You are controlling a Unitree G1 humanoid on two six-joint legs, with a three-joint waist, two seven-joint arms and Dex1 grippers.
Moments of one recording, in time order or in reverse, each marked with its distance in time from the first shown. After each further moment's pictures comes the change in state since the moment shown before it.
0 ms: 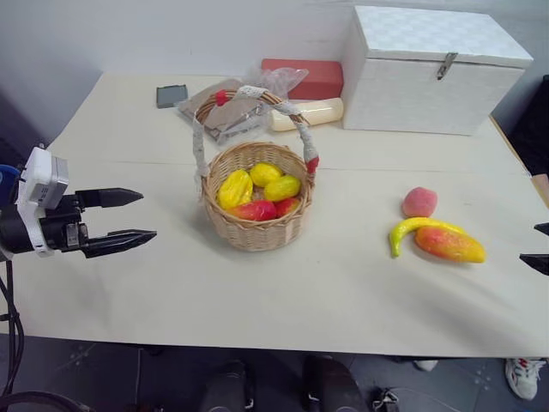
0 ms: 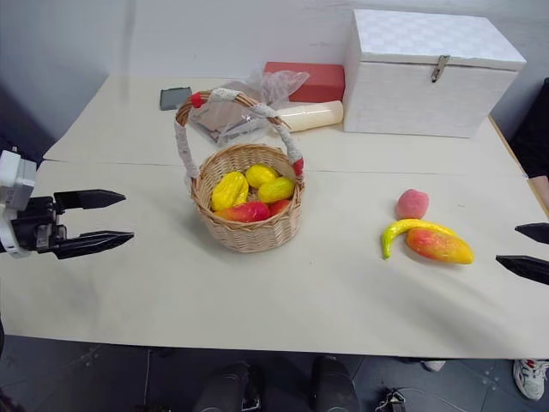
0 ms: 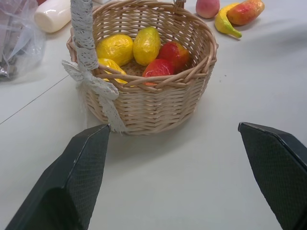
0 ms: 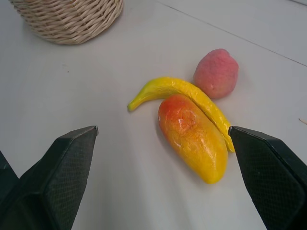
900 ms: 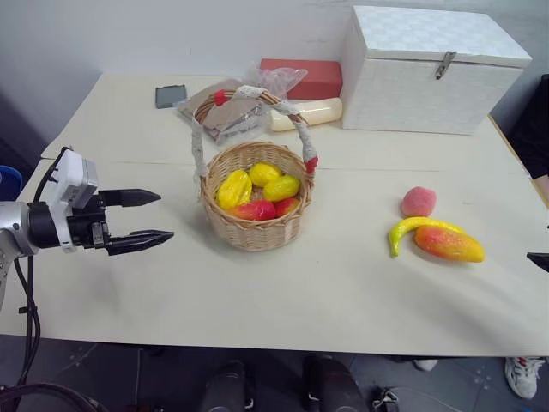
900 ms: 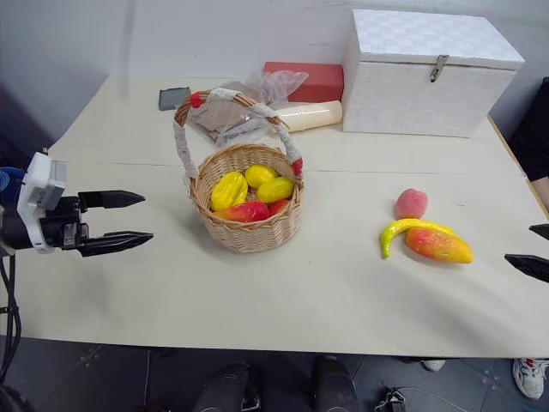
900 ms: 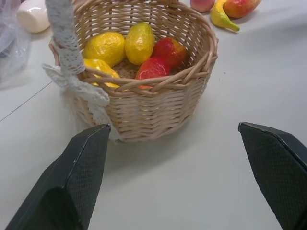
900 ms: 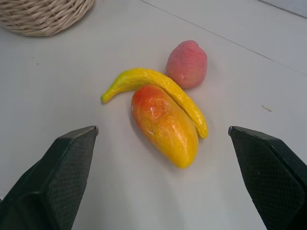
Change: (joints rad) left arm -0.086 -0.049 -0.111 -0.012 0.020 -0.014 0.058; right arm 0.002 0.024 -0.028 0.029 -0.037 -0.063 -0.069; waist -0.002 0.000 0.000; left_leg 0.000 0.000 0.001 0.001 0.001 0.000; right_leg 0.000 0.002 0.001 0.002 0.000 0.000
